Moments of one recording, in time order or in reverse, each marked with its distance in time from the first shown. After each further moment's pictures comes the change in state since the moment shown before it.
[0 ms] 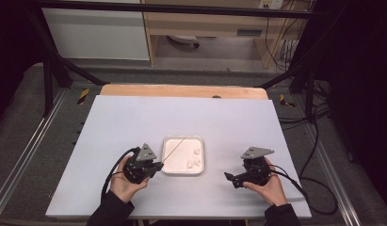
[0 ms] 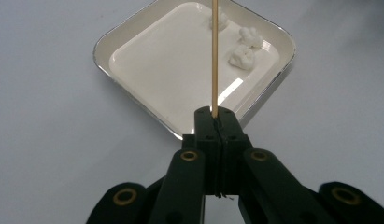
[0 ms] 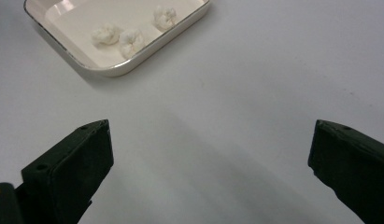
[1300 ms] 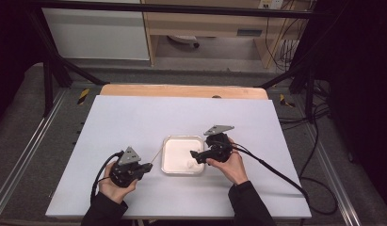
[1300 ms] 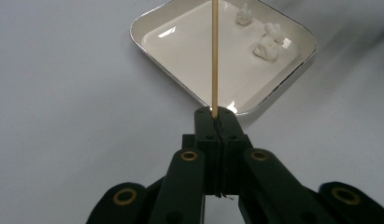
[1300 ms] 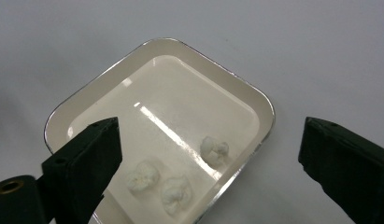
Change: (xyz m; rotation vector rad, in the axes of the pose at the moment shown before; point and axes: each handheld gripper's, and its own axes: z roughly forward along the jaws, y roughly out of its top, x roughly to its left) left arm 0.016 -0.029 -0.013 -0.072 0.022 -0.083; right arm 0.035 0.093 0.073 -0.039 0.045 0.028
